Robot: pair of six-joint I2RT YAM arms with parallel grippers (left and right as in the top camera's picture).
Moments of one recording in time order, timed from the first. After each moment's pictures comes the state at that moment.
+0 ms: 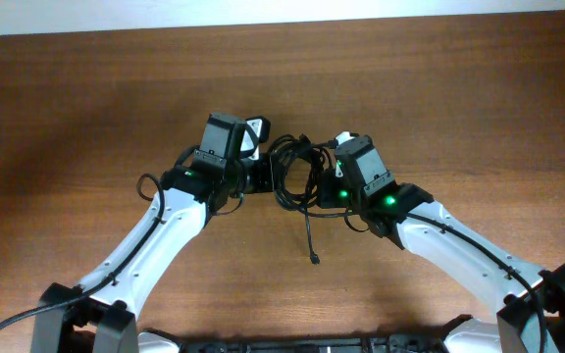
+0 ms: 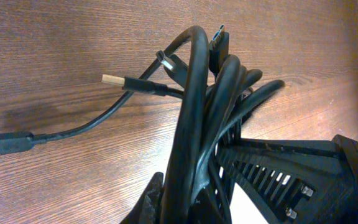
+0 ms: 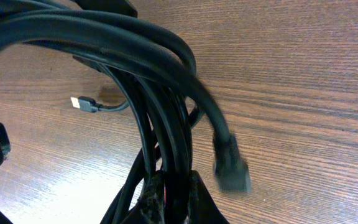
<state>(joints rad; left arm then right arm) -0.40 1.52 0.98 -0.38 0.42 -0.46 0.53 1.49 0.82 -0.22 -0.10 0.54</state>
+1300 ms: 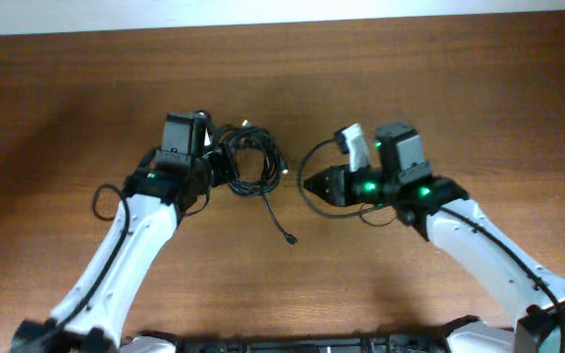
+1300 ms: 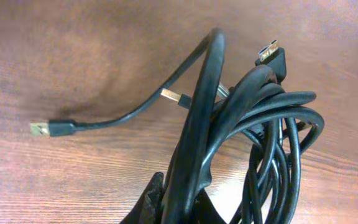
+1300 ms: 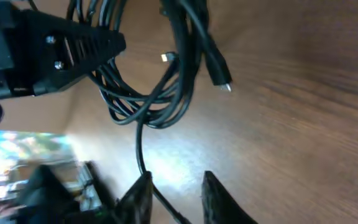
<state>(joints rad) -0.24 1.42 0.98 -0.51 0.14 -0.54 0.34 1.41 0.81 -0.19 -0.76 0.45</state>
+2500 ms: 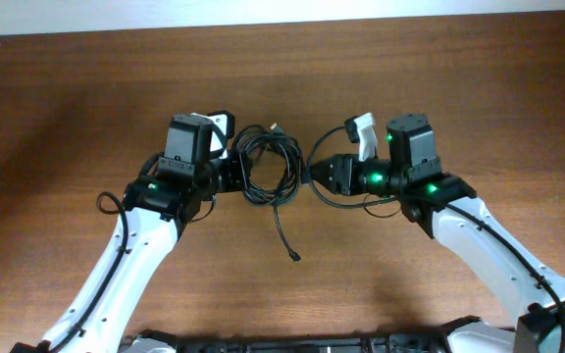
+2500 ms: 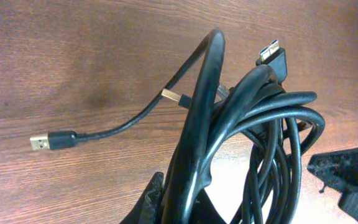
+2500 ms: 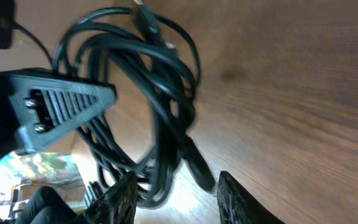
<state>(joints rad) -0.29 1.35 0.98 -0.52 0.27 -0.40 0.32 1.41 0.81 -0.08 -0.75 0.51</state>
